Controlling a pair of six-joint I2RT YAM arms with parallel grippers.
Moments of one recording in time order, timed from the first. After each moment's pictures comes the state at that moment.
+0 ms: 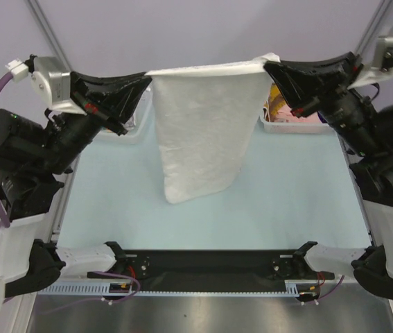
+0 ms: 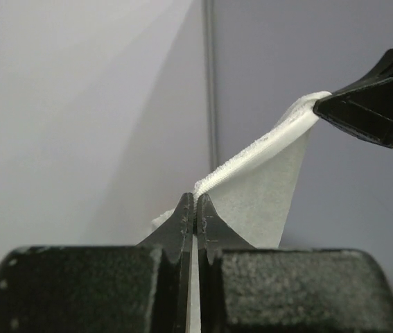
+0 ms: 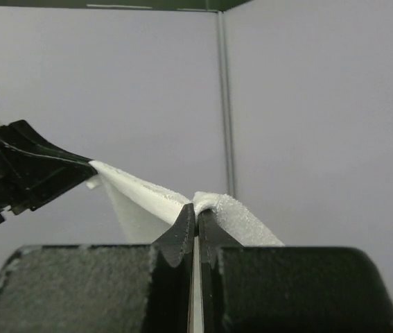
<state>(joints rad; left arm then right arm) -0.85 1.15 2.04 -0.45 -0.04 0.05 0.63 1.19 2.00 -0.28 -0.21 0.23</state>
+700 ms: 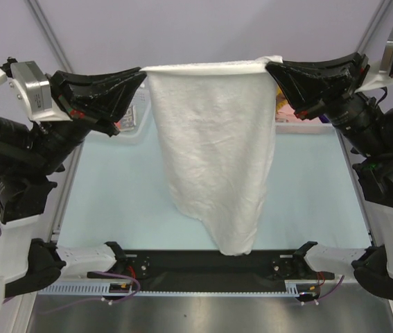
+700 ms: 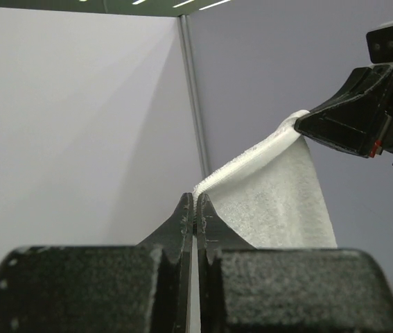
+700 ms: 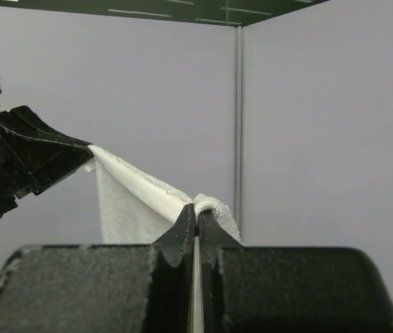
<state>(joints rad) -0.86 1.13 2.06 -0.39 0.11 0.10 0.64 1.16 2.00 -0.25 -0.31 0.22</state>
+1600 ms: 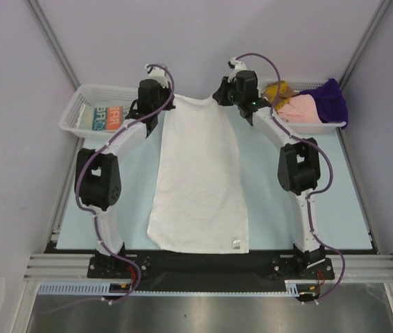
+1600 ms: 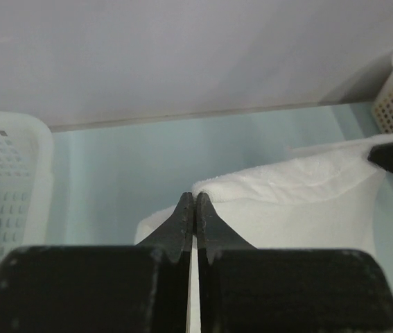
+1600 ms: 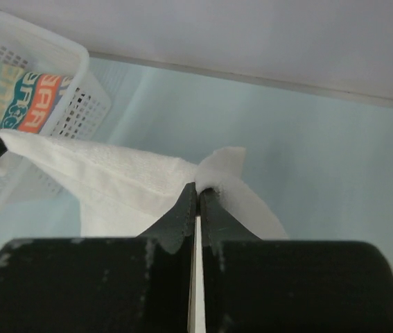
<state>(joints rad) -0.29 1.93 1.58 0.11 0.00 -0.18 0.37 2.25 2.03 -0.07 -0.21 0.32</state>
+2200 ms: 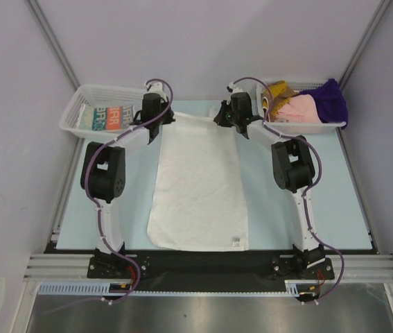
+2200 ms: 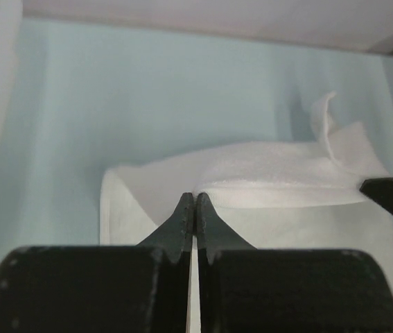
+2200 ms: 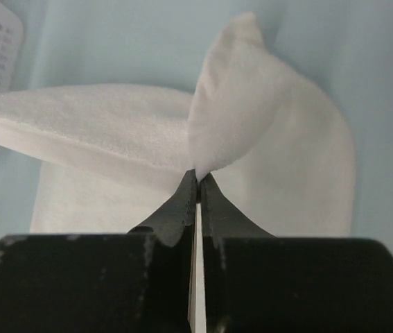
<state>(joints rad) -0.25 2.08 1.54 0.16 -0.01 -0.30 0.37 2.36 1.89 0.00 -0.16 0.42</state>
